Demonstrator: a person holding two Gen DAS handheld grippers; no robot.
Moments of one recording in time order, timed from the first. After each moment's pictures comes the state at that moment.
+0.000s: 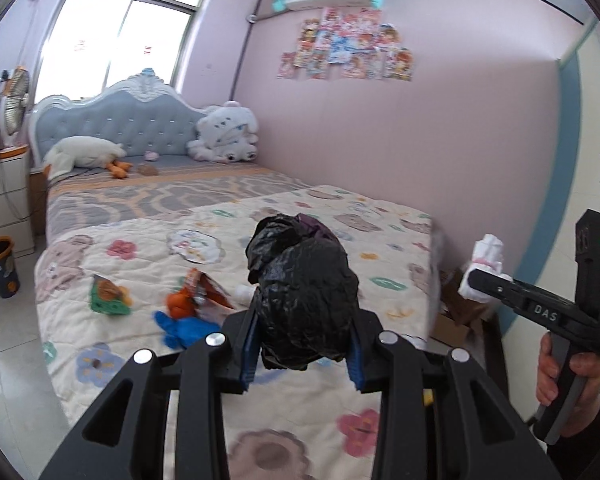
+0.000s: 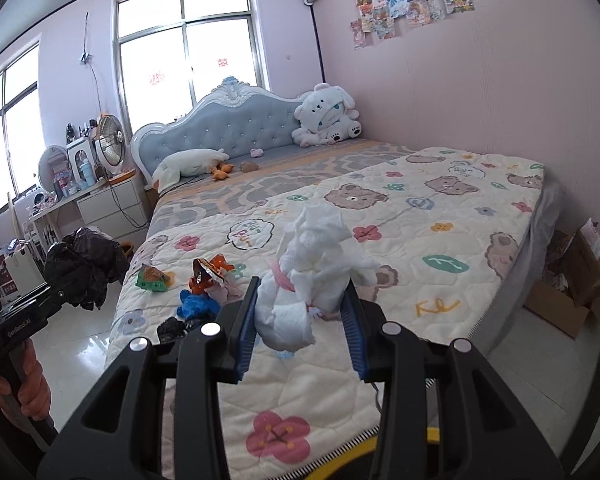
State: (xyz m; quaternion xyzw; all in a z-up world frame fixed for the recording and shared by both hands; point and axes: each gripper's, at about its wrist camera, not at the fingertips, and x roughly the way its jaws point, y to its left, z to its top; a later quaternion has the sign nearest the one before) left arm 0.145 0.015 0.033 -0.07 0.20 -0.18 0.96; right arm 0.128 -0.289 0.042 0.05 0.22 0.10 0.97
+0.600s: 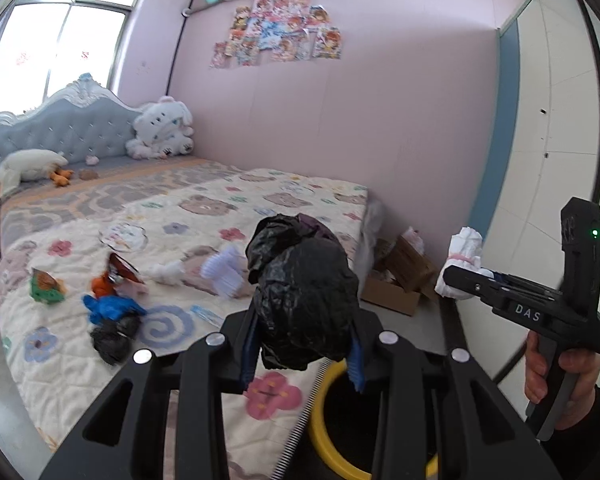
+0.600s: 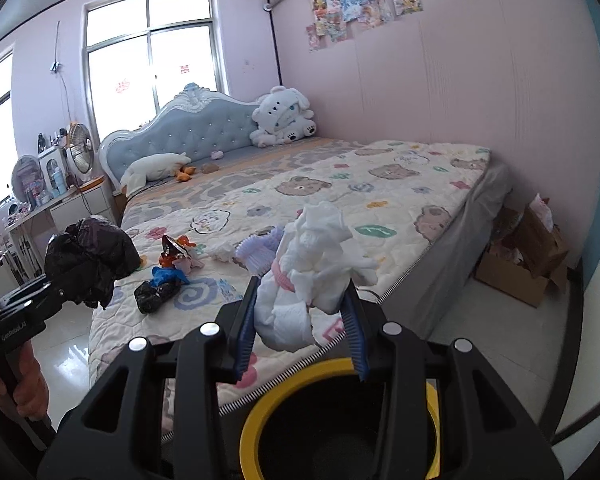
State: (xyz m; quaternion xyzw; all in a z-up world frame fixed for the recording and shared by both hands) left arm 0.077 -0.071 0.026 -0.04 0.21 -0.28 0.94; right arm -0.003 -0.358 0.037 0.06 0.23 0.02 0.97
